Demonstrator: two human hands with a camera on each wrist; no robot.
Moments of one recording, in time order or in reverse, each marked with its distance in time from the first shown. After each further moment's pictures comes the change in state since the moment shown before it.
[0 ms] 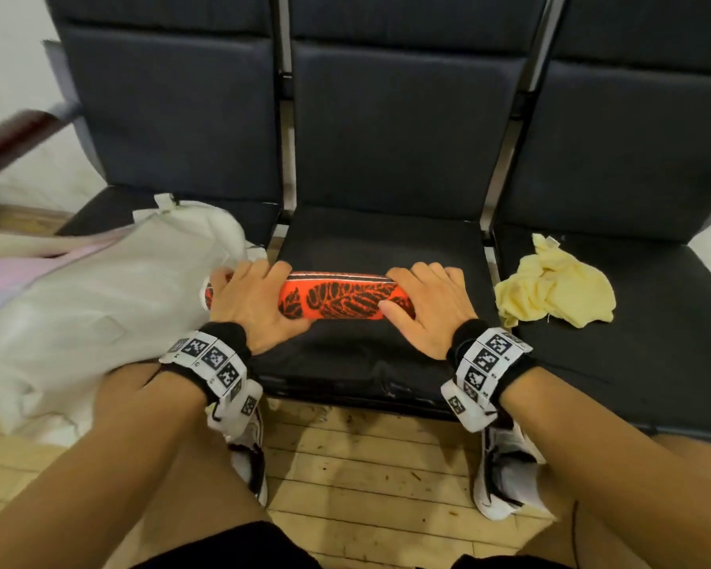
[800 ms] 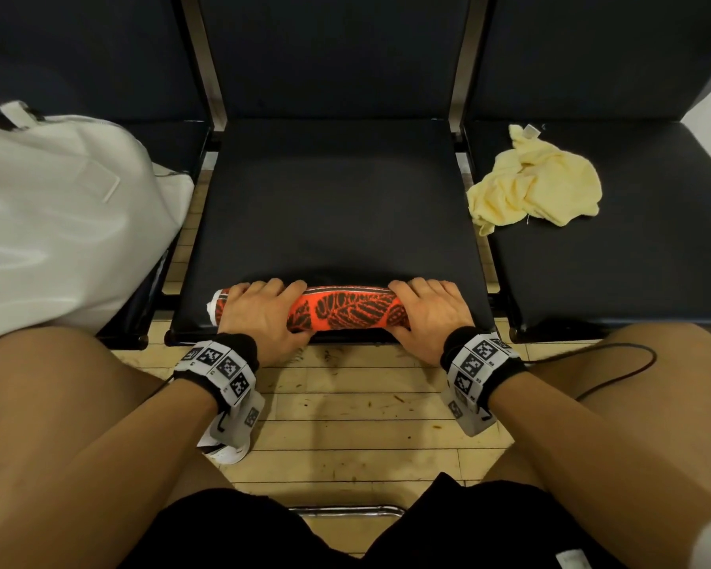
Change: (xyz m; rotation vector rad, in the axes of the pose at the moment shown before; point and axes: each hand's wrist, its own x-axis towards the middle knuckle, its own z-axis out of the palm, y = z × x) left_hand -0.042 0.061 0.127 0.053 -0.320 0.192; right_hand -0.113 0.049 0.116 -0.028 -0.262 0.202
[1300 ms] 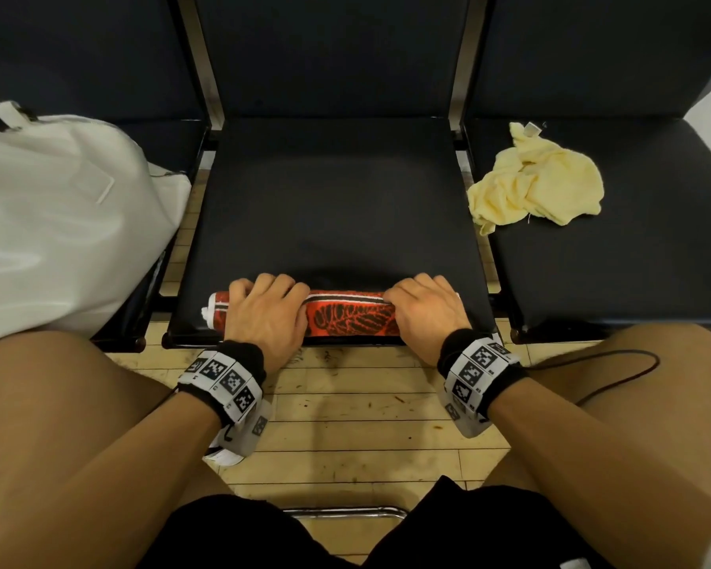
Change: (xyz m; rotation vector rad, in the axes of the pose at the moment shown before) left_hand -0.007 0.017 -0.009 0.008 0.230 0.022; right_hand 0.004 -0.012 -0.015 -0.050 0.054 -0.096
